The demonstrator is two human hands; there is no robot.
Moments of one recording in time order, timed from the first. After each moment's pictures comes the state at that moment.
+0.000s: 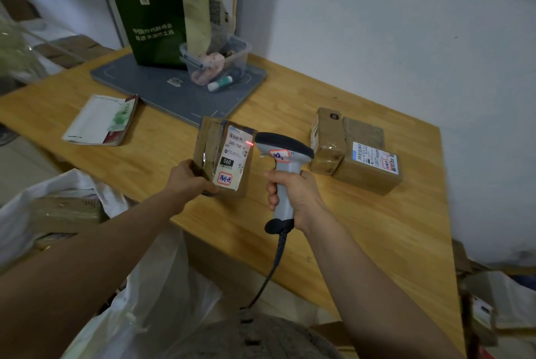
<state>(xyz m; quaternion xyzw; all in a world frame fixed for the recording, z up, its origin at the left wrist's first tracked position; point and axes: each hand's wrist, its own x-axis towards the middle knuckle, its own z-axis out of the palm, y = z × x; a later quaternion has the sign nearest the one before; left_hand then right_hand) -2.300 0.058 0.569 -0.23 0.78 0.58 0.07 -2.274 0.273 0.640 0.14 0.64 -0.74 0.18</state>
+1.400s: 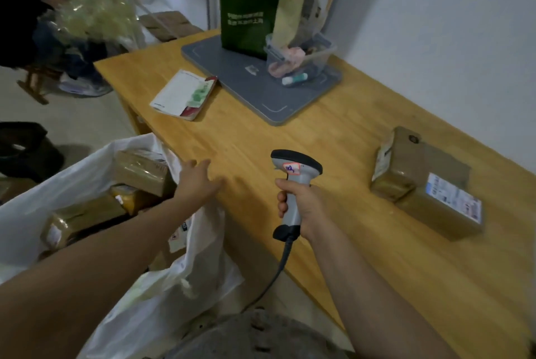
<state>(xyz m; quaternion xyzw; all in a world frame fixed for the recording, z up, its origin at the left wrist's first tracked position) -2.233 -0.028 0.540 -0.33 0.87 0.36 0.03 -2.286 0.180 0.589 0.14 0.64 -0.69 0.32</state>
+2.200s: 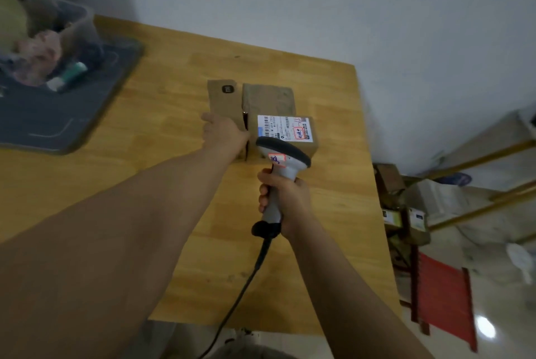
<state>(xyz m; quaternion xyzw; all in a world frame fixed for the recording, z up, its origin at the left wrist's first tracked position) -2.475 0.357 0.581 -0.14 0.90 0.38 0.13 -2.320 0.440 0.597 0.32 0.52 -0.79 0.05</state>
